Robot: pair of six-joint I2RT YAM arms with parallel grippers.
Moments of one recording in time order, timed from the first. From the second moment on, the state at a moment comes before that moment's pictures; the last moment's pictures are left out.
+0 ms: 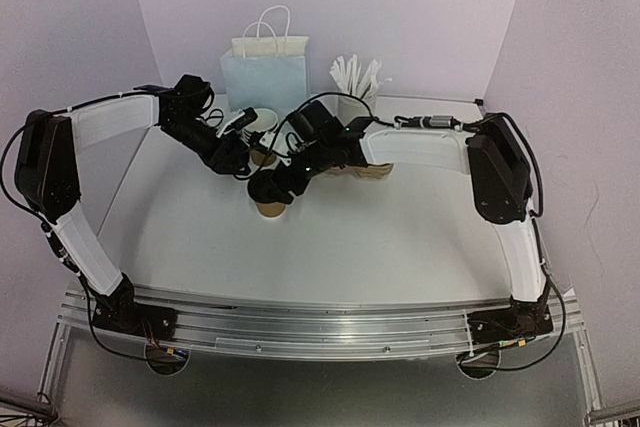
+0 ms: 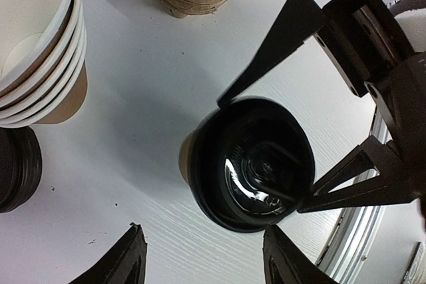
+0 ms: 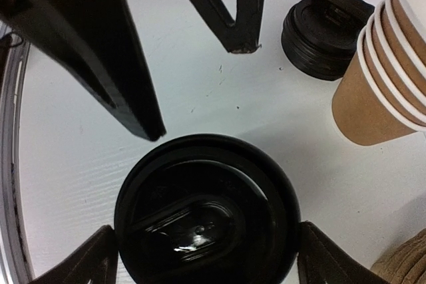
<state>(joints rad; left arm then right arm) -0.40 1.71 1.28 -0.76 0.60 0.40 0.95 2.24 1.79 -0.36 -0.29 -0.15</state>
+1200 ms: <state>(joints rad) -0.37 1.70 1.39 -0.76 0.64 0.42 0.93 2.02 1.70 -0.35 -0.14 -0.07</state>
